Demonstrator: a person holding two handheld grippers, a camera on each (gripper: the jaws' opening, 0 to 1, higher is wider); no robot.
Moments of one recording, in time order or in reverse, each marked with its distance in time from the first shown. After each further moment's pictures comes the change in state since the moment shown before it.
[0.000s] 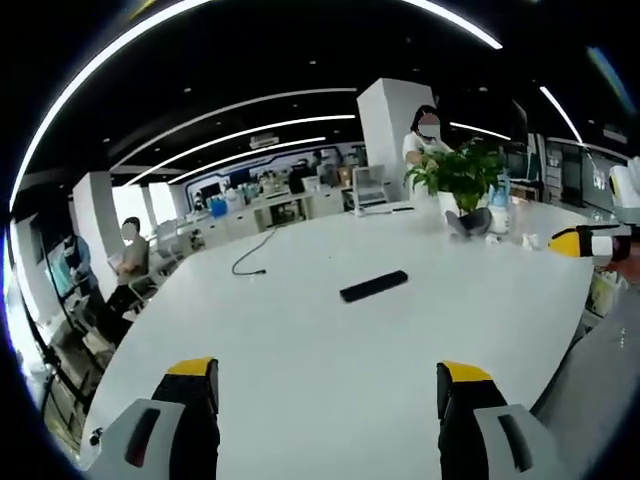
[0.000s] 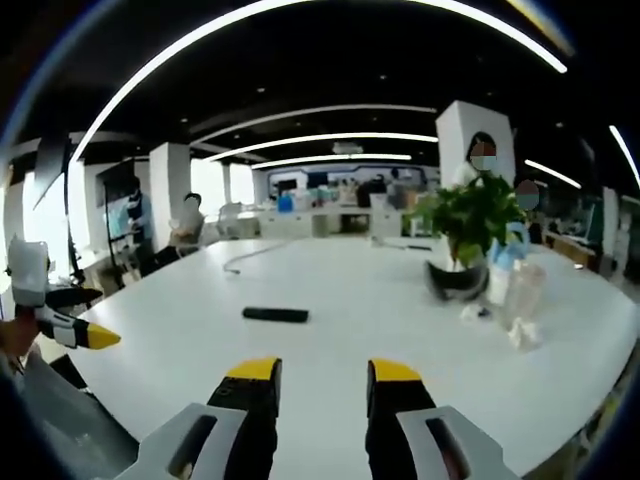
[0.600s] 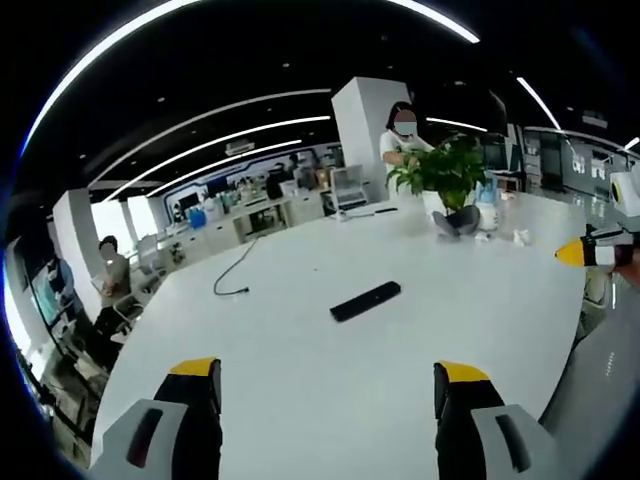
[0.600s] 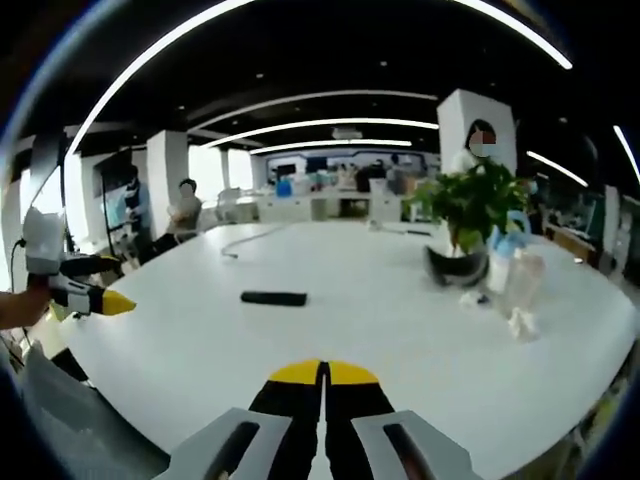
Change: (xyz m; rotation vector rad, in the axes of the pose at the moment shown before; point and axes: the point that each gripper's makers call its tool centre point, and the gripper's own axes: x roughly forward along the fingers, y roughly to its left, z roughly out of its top) left arm 0.038 0.004 0.030 0.069 -0.006 -0.075; right arm 0.001 -0.001 -0.014 -0.003 0.086 0.001
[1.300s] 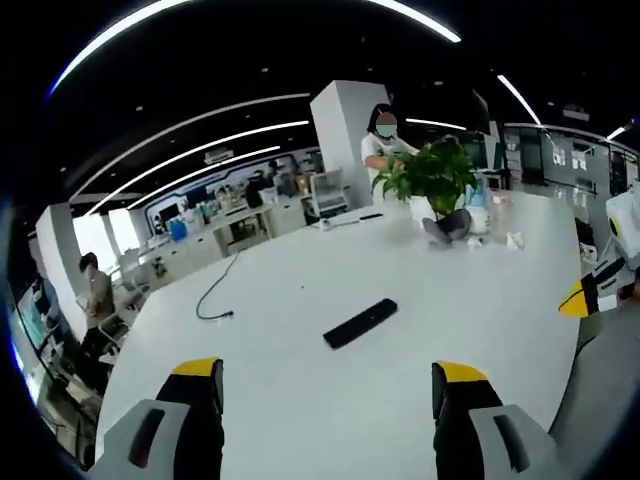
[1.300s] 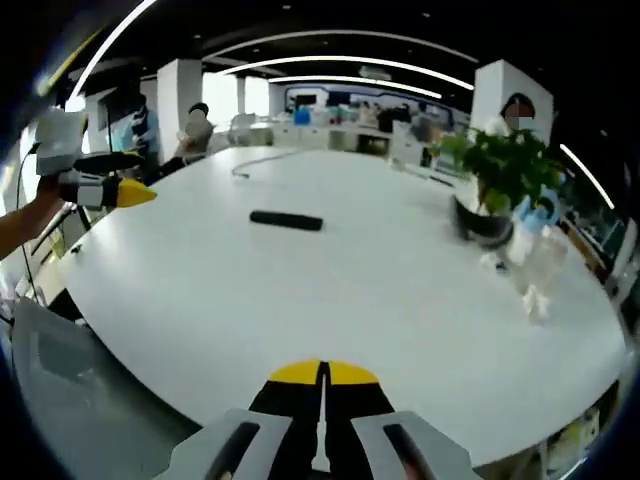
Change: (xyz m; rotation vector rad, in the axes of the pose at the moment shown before) left arm 0.038 0.002 0.031 0.058 -0.015 -0.089; right arm 0.013 0.023 -0.061 -0.114 0.370 0.064
